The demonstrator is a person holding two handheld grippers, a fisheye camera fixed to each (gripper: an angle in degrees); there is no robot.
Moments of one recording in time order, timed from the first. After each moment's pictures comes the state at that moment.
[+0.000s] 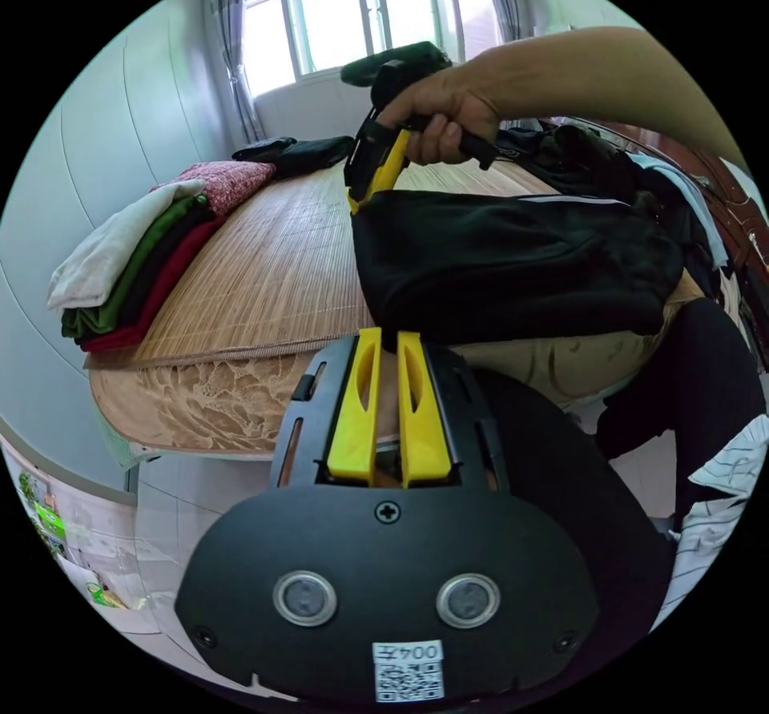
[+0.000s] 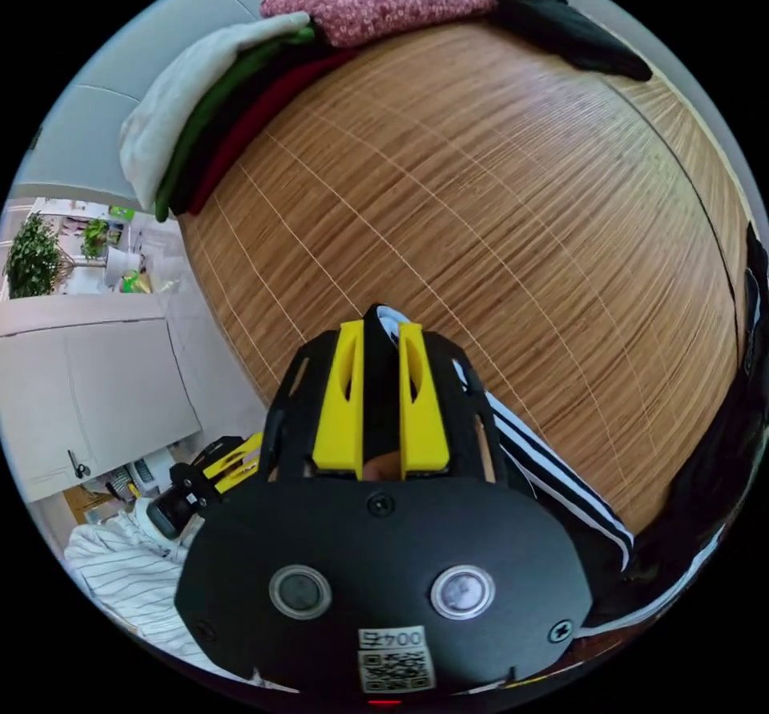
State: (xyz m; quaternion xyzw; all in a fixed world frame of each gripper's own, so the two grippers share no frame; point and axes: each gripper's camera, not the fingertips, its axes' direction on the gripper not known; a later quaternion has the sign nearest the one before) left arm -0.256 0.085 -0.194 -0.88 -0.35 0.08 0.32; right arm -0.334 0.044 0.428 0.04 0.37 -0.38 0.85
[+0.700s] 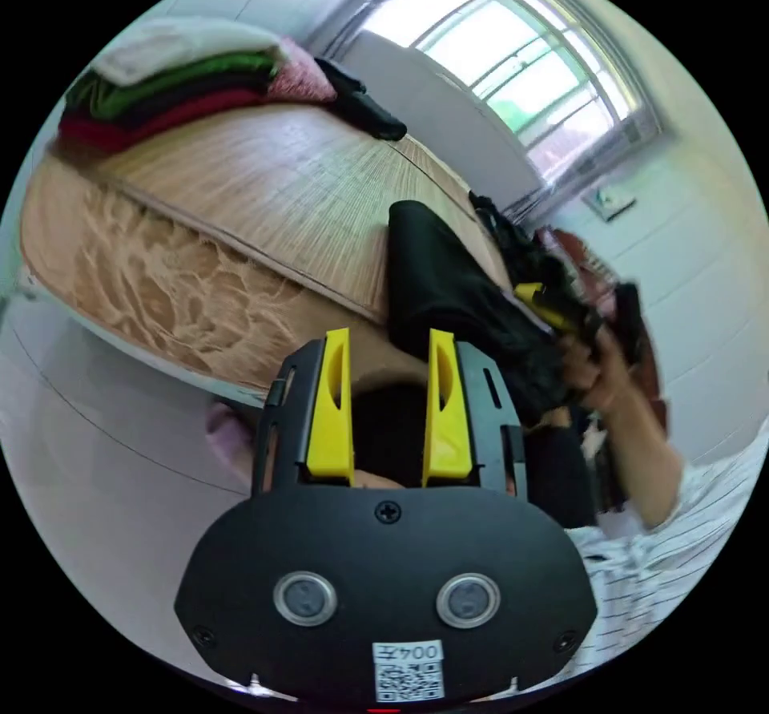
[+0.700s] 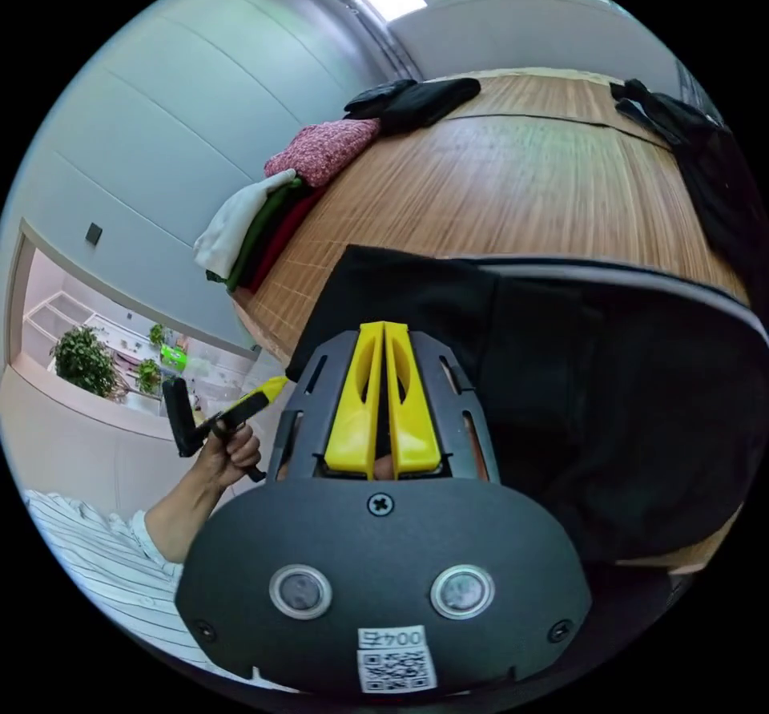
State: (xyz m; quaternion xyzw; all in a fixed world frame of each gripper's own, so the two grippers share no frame) left arm -0.377 -0.022 -0.165 -0.74 -0.49 -0.23 0.40; right arm -0.117 0.239 0.316 0.29 0.14 -0.35 0.88
